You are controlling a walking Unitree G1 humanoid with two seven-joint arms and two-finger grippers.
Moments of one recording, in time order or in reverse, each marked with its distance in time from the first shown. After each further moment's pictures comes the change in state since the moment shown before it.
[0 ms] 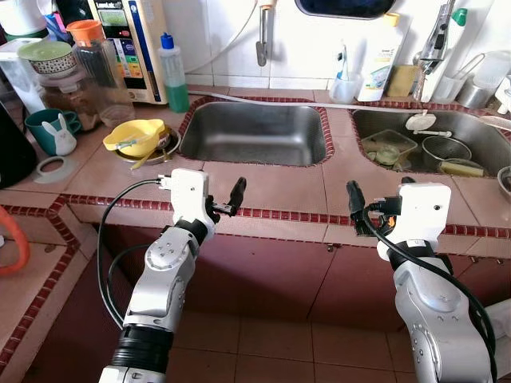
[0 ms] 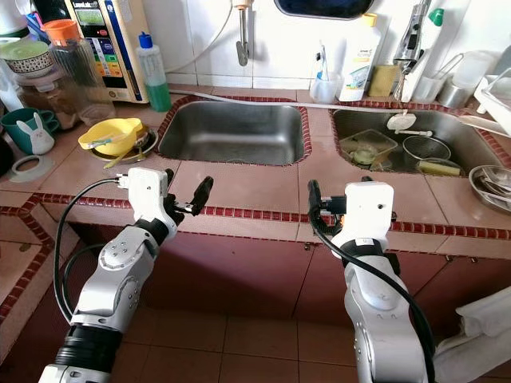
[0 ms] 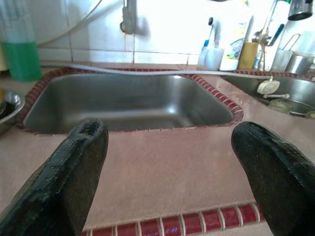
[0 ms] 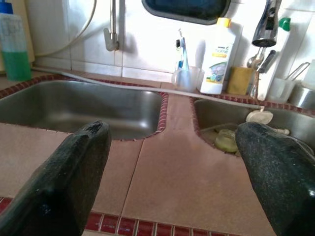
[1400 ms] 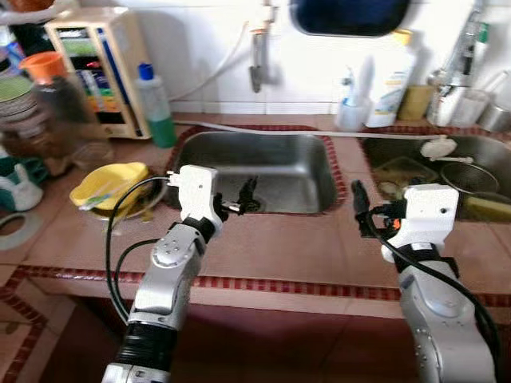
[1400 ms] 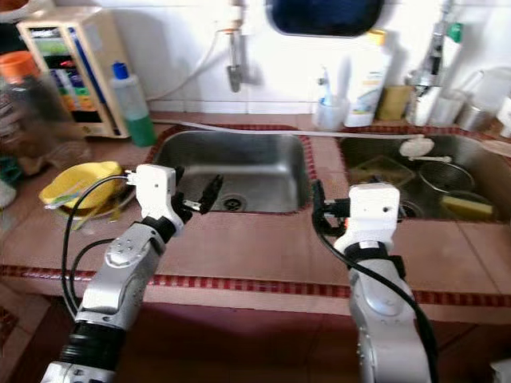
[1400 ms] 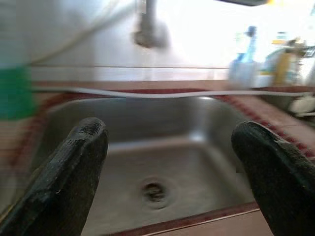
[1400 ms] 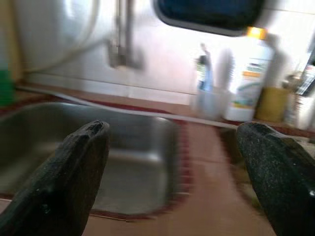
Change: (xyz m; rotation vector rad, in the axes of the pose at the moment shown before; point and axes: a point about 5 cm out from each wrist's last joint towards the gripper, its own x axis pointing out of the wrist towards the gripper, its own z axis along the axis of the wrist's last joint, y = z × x) left arm 0.000 0.001 0.003 -0.003 -0.004 -0.009; right arm -0.004 0.008 0.002 -0.005 -0.030 0.042
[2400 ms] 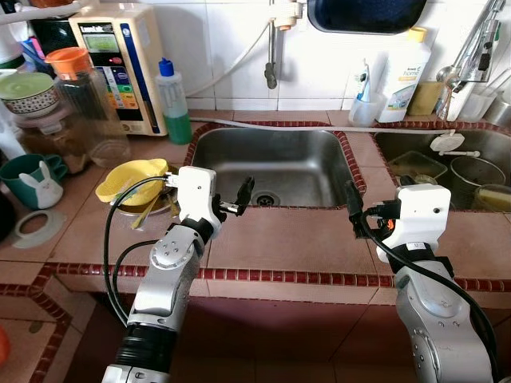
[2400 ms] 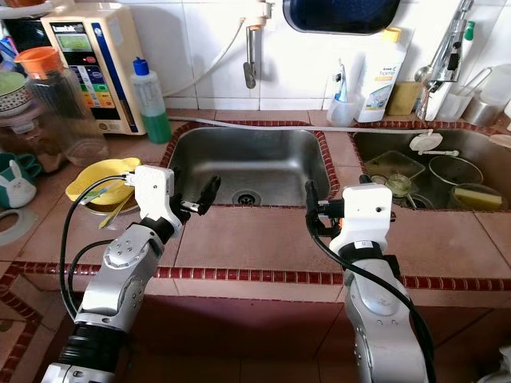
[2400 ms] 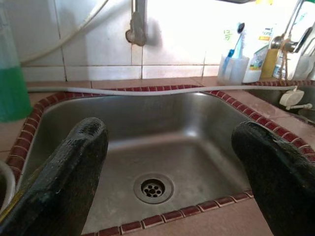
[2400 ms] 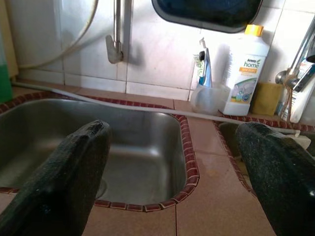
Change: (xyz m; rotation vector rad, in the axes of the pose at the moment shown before) left arm 0.002 -0.010 0.000 0.011 -0.009 -0.024; right arm -0.001 -0.006 0.000 -0.013 0.003 -0.019
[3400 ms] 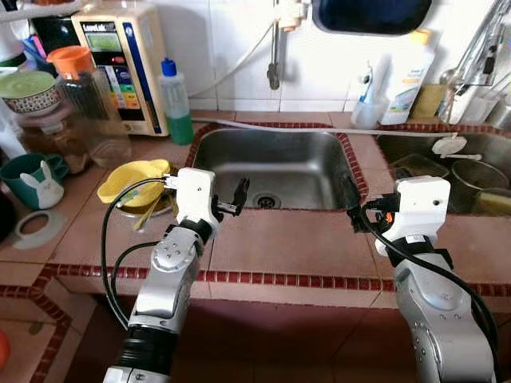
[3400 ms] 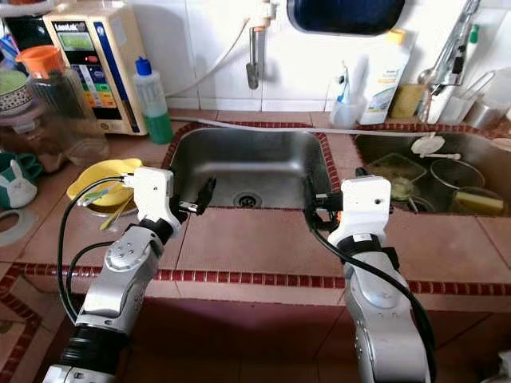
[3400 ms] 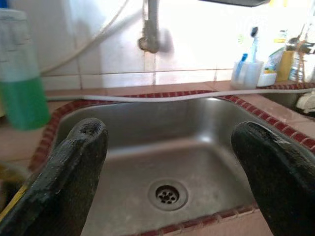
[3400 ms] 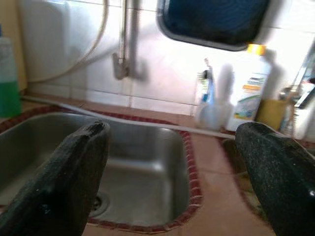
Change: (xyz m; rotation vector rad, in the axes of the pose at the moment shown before) left arm -0.001 0.001 -0.002 0.047 -0.007 0.052; right arm 0.005 0.002 0.011 0.007 -0.033 0.035
